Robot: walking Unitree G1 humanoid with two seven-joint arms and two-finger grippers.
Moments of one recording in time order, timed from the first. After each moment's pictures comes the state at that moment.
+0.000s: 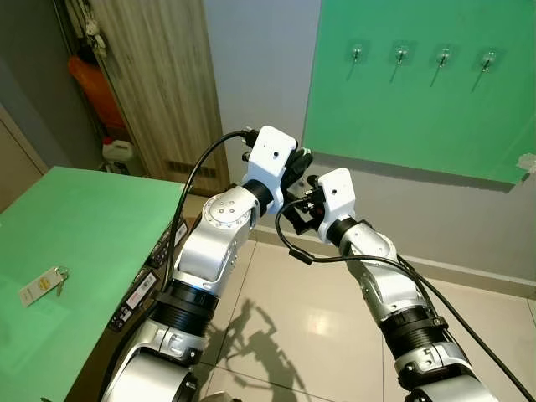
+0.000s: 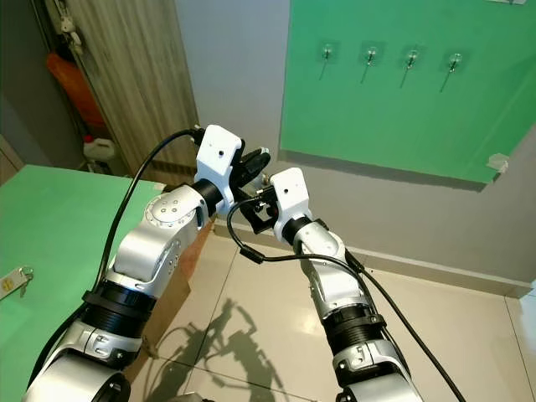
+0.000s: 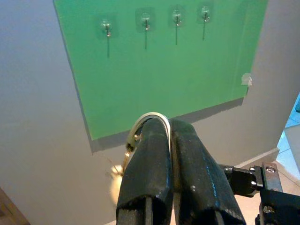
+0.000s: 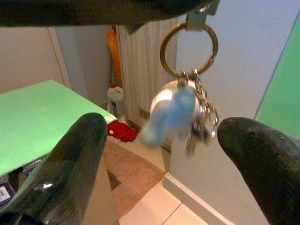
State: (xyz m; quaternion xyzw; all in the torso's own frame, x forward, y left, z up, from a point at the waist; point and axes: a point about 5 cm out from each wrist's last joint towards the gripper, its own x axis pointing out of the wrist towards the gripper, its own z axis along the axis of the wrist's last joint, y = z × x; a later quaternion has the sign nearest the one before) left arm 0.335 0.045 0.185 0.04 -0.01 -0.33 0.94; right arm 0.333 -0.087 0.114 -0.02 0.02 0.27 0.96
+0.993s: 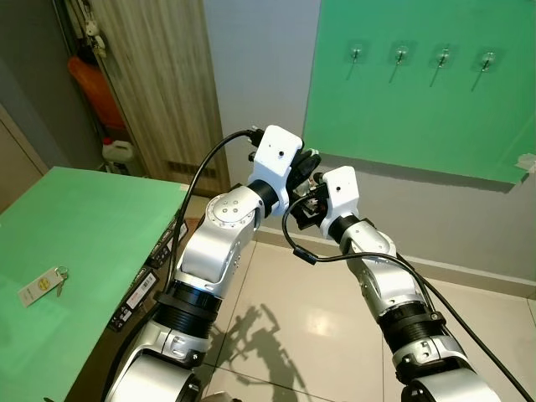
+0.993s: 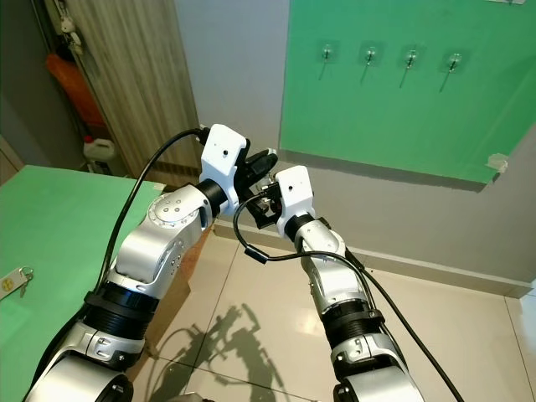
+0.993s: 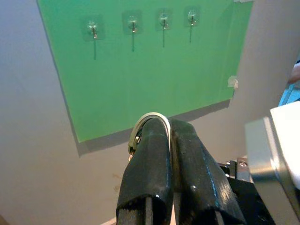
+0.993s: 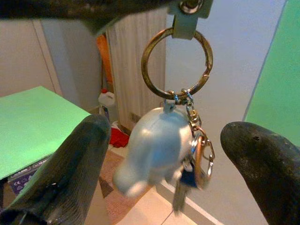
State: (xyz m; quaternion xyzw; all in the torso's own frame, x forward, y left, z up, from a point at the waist) left arm 0.330 0.037 0.189 0.03 -0.01 -0.35 0.94; right arm 0.341 -0.090 0.114 -0.01 0.02 0.24 0.97
